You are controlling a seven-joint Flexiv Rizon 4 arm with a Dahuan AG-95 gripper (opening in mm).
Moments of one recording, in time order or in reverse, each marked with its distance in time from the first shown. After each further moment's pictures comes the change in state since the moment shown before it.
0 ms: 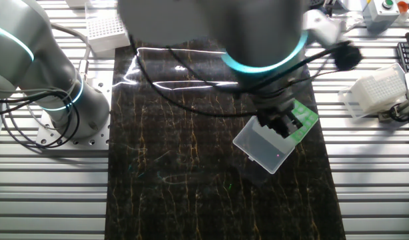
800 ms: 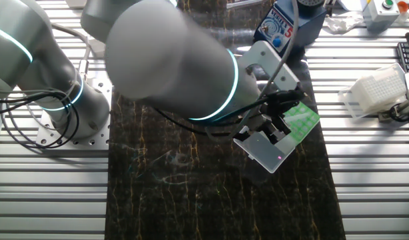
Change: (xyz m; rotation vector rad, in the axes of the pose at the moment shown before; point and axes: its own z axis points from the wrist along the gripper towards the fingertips) arm -0.003 0.004 -0.005 -0.014 -0.209 0.032
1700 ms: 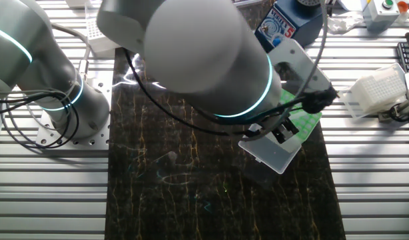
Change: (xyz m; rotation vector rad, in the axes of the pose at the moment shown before) arm -0.001 0.001 0.009 -0.059 0.138 0.029
